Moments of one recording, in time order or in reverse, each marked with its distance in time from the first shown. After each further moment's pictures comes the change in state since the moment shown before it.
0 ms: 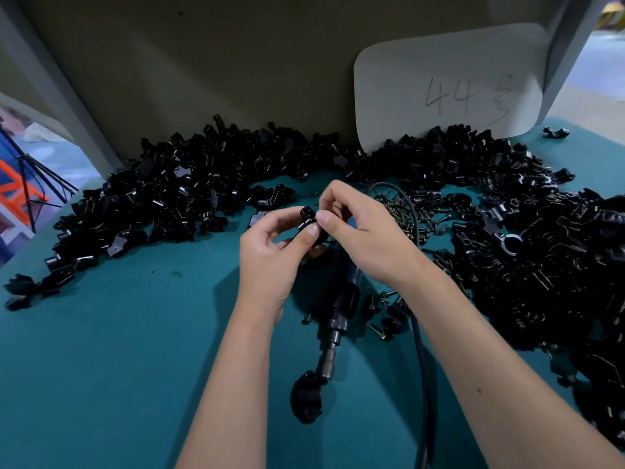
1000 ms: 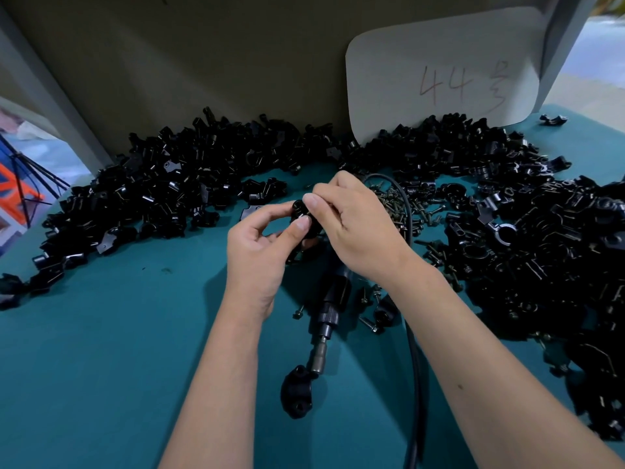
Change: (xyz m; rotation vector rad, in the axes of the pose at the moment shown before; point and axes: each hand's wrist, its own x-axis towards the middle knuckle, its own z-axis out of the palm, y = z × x) left_hand 0.000 -0.001 -0.002 -0.005 -0.046 0.038; right_hand 0.005 0.009 0.009 -0.179 0.083 -0.066
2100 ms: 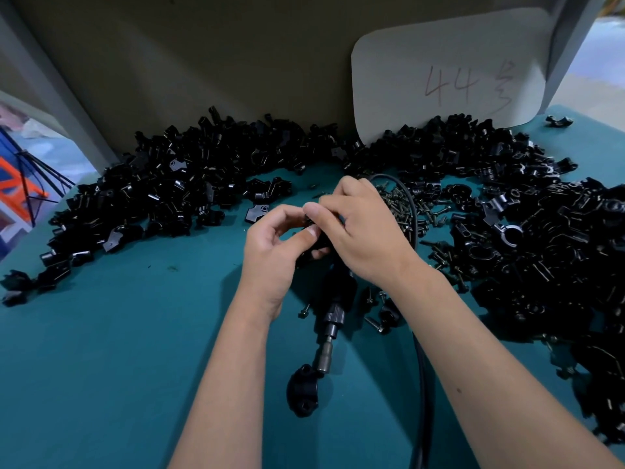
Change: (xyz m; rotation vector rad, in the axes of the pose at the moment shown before) left_hand -0.004 0.007 0.005 0.048 -0.076 -0.046; right_hand -0.003 0.009 0.005 -0.136 -0.012 0.031
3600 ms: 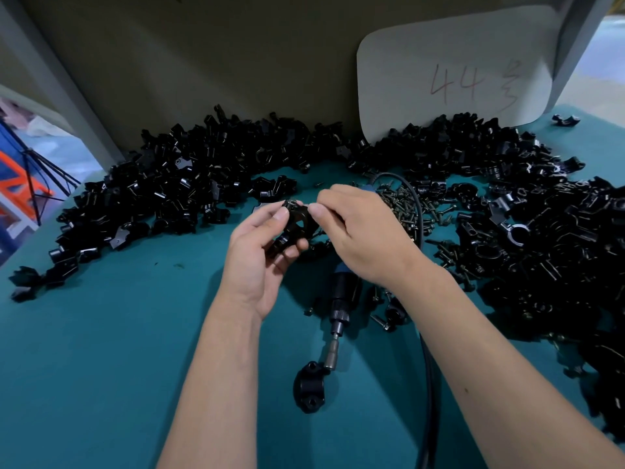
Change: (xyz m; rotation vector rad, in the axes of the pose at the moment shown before) left_hand -0.002 0.016 -0.015 -0.348 0.080 -0.217; right_hand -0.001 -0.013 -0.002 -0.005 -0.016 -0.106
